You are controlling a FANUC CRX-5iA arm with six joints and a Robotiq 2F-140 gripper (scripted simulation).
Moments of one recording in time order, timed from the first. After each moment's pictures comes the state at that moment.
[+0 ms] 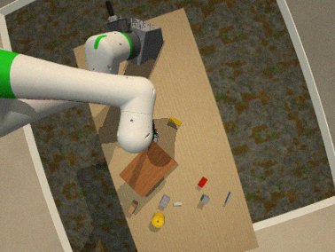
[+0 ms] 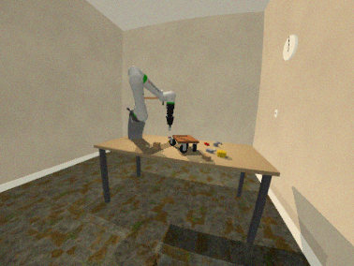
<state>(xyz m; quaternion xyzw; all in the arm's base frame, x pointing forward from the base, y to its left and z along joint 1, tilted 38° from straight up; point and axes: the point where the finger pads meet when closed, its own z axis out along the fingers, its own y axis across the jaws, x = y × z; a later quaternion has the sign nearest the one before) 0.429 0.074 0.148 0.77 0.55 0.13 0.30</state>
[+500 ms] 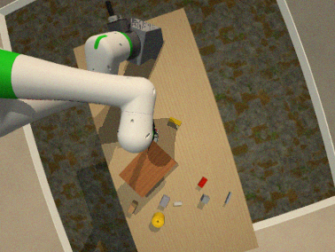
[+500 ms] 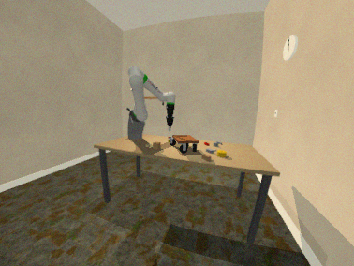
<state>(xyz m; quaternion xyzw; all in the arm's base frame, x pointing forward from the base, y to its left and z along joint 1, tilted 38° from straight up) 0.431 0.073 0.144 0.77 0.55 0.13 0.30</state>
